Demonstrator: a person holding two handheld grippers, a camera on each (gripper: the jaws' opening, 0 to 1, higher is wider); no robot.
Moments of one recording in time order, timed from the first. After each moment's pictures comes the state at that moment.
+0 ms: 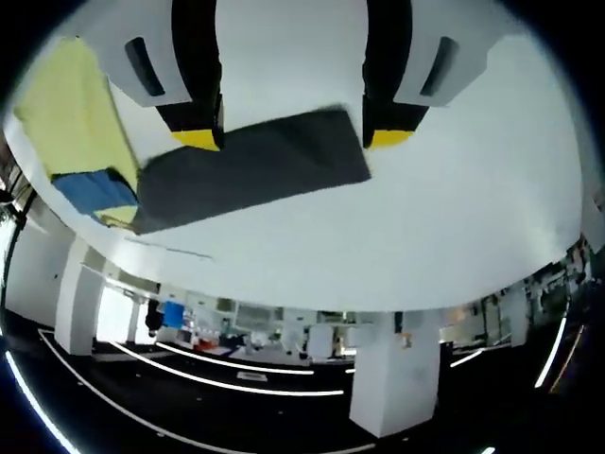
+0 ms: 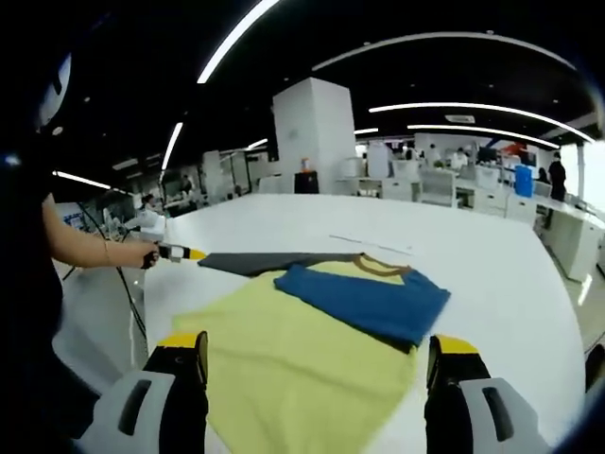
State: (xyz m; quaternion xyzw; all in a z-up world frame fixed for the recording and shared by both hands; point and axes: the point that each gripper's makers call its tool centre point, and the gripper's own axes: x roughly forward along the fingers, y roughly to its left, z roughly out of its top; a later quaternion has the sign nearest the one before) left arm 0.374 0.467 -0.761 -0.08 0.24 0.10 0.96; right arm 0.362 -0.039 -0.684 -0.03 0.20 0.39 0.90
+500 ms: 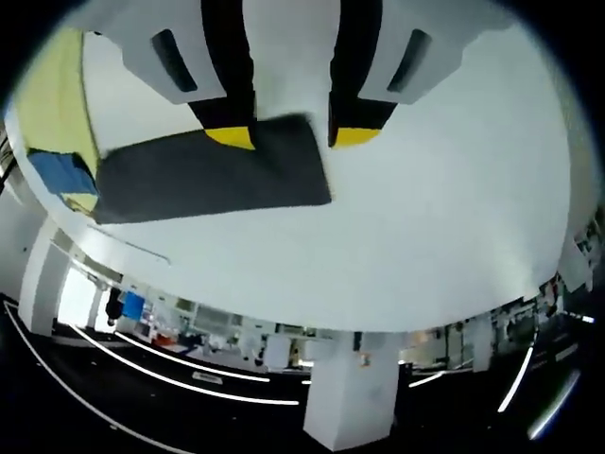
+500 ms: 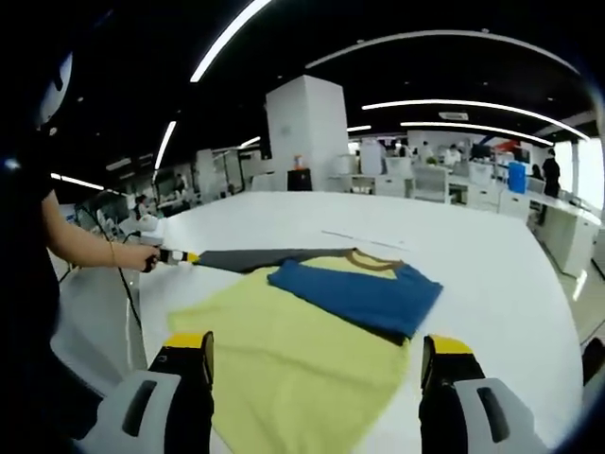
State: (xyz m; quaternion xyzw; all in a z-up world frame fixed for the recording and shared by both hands) left arm 0.363 0.478 -0.779 -0.11 0.26 0.17 0.94; right arm 0.355 -0.039 -0.683 -0.03 0.21 0.38 0.90
